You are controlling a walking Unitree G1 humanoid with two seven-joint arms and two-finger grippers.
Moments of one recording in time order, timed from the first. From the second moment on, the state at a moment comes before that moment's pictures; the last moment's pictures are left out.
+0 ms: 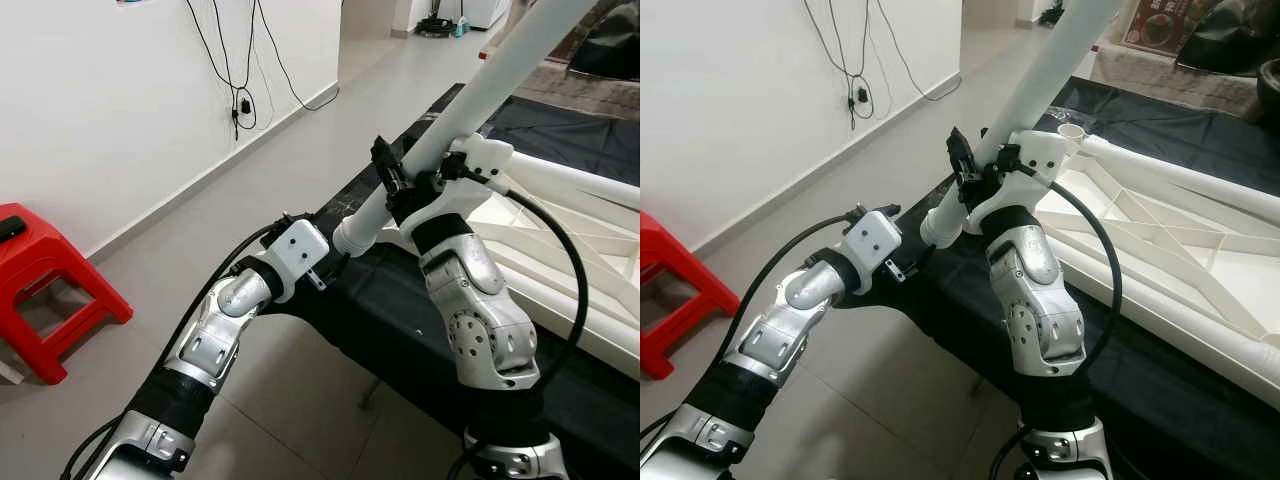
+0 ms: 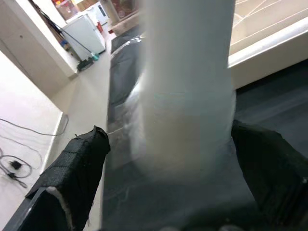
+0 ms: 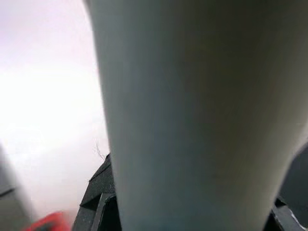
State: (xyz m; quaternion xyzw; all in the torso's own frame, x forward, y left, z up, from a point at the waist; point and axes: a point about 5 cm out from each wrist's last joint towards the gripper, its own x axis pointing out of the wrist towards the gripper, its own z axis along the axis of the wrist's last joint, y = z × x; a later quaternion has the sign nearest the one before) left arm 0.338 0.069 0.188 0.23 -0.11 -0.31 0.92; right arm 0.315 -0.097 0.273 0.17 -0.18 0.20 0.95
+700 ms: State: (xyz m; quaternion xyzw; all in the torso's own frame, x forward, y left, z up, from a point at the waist) left arm 0.344 0.066 0.186 0.24 -0.12 -0.32 0.91; right arm 0.312 -0.088 0.272 0.17 -0.16 0.23 0.94
